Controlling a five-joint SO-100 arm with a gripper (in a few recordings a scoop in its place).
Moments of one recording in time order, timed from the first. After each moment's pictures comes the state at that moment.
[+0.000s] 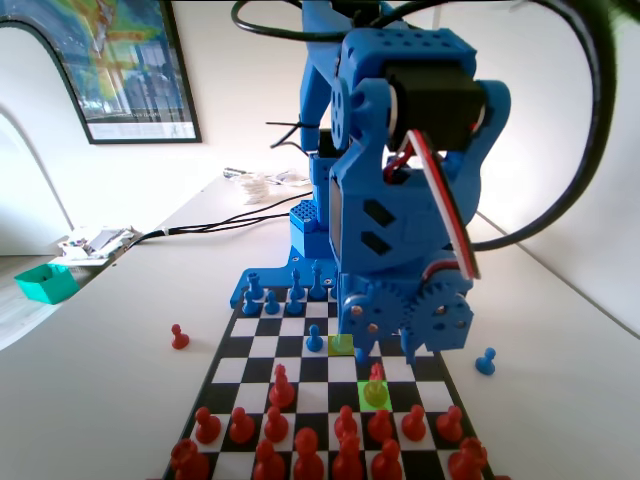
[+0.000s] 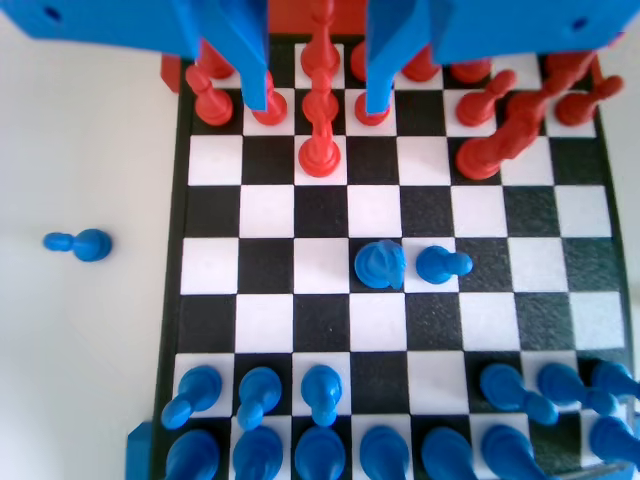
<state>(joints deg) -7.6 66.5 87.4 67.1 -82.4</state>
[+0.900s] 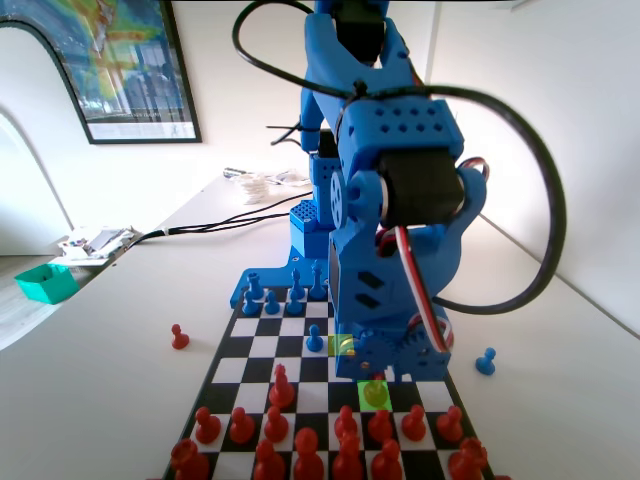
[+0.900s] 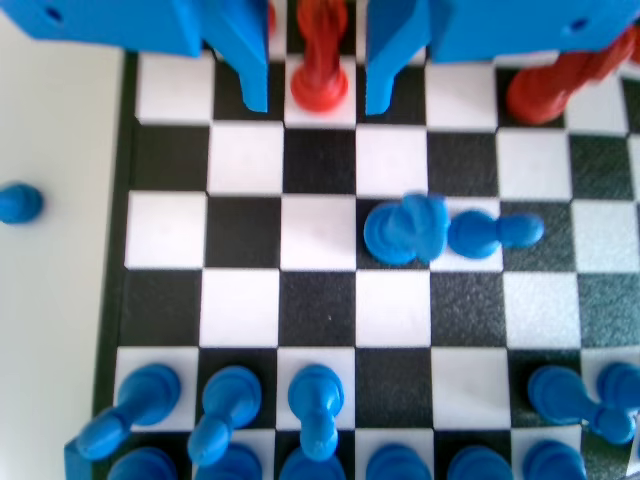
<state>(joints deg) -7.6 58.5 89.1 61.2 -82.9</state>
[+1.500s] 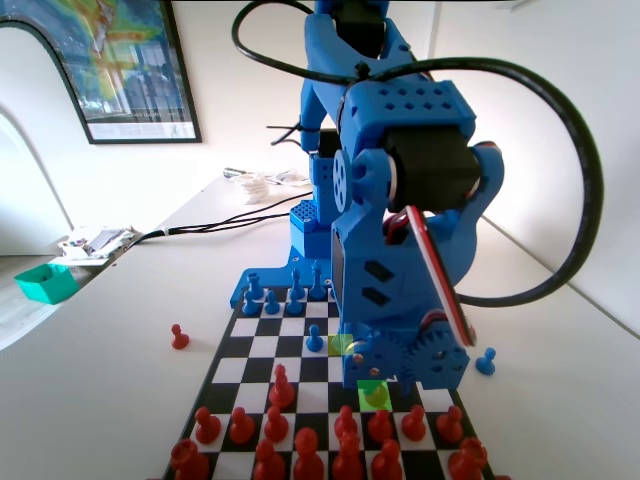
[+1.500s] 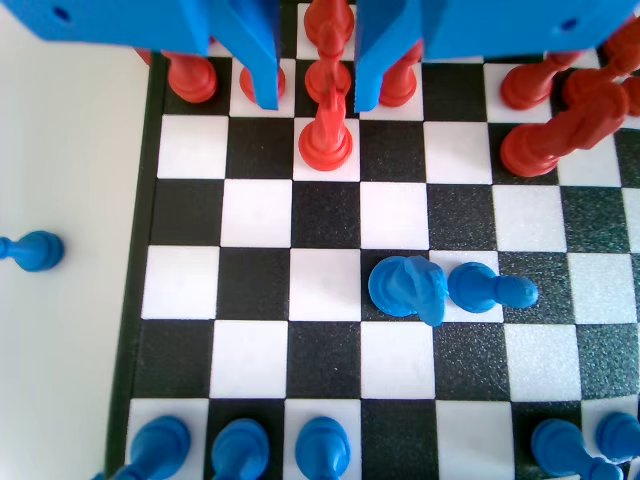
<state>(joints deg) -7.6 58.4 84.1 62.5 -83.5</state>
